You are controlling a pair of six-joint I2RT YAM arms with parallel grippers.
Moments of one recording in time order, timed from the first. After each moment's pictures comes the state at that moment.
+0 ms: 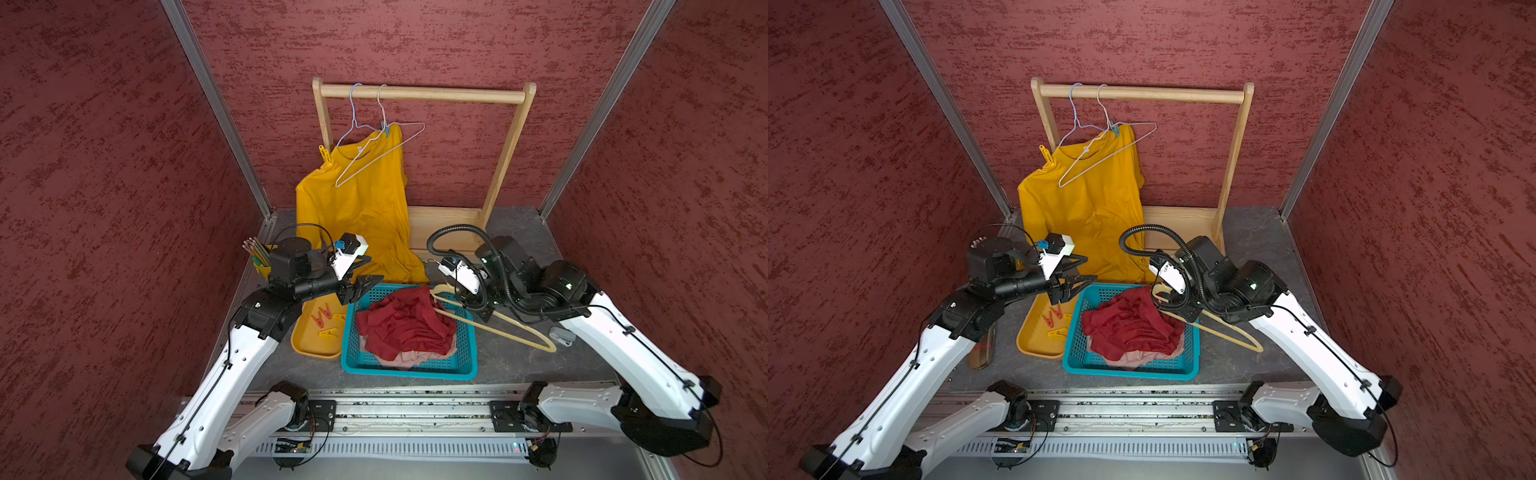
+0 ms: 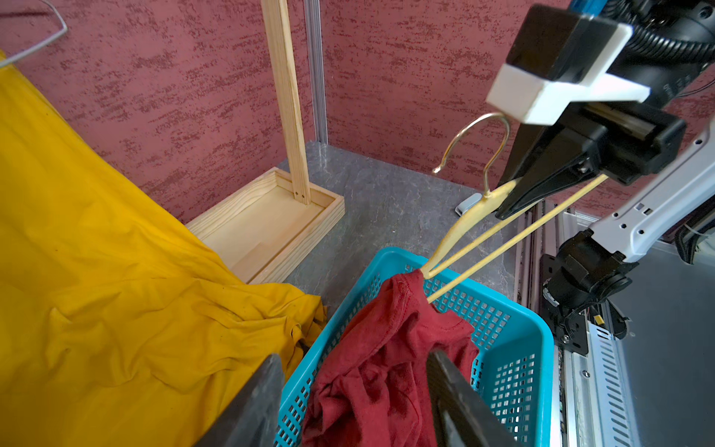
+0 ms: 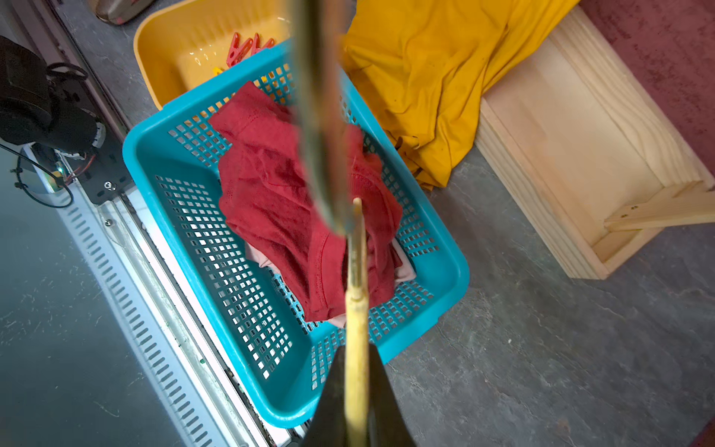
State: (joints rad) left arm -0.36 0.93 1.07 -0.49 0.66 0.23; right arm 0.79 1.22 1.56 -1.27 -0.04 -0.14
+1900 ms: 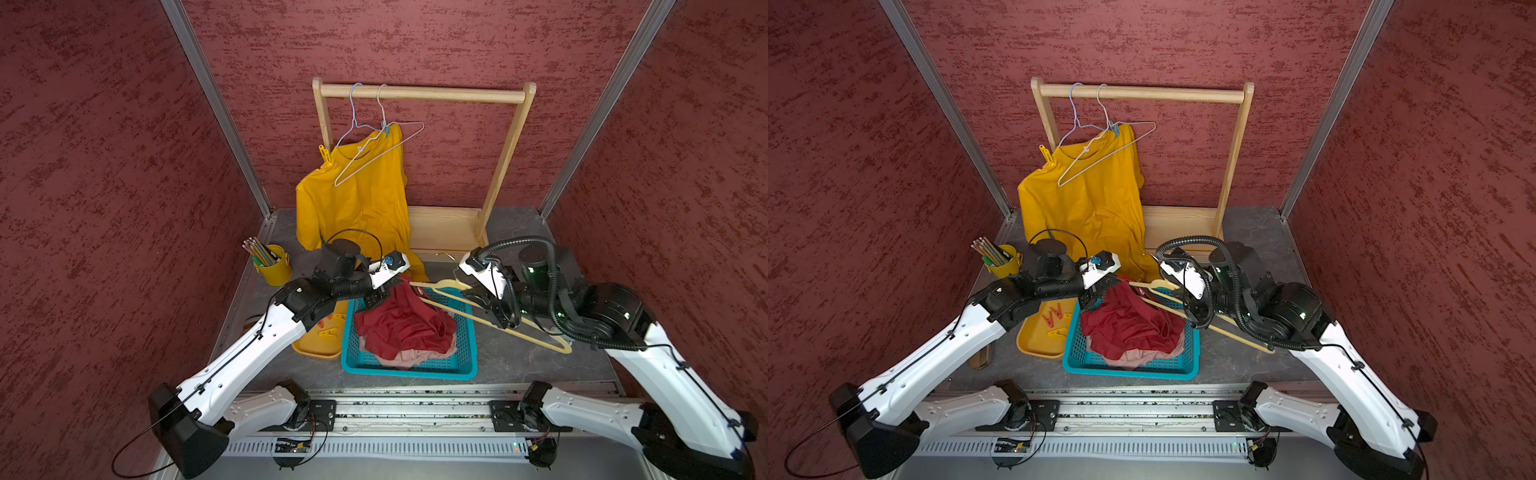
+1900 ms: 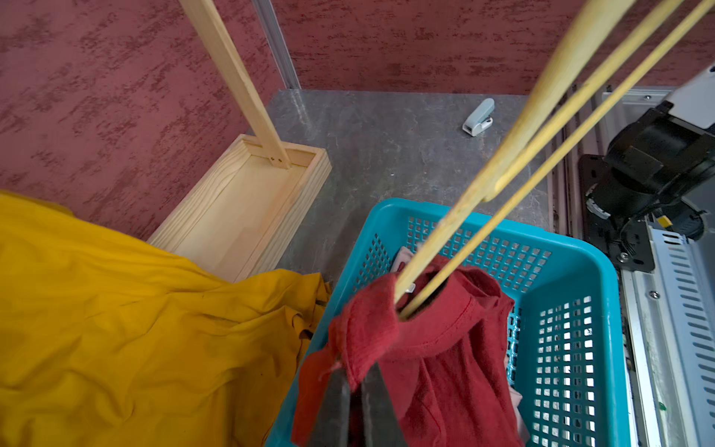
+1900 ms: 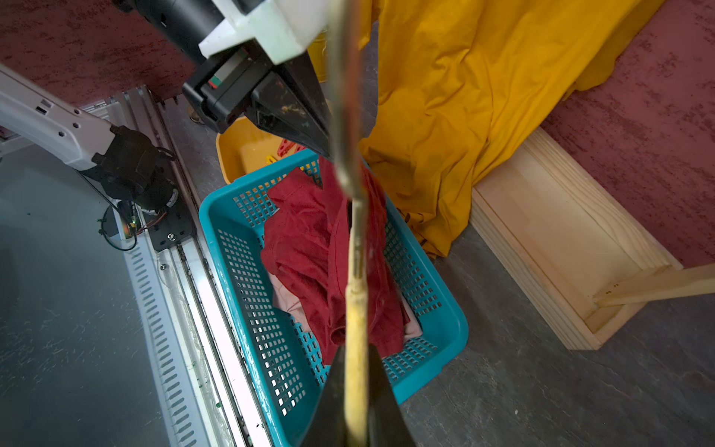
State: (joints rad) left arm -0.63 1.11 1.09 -0.51 0.39 0.44; right arm 0.79 1.04 1.52 -1.14 -0.14 -0.17
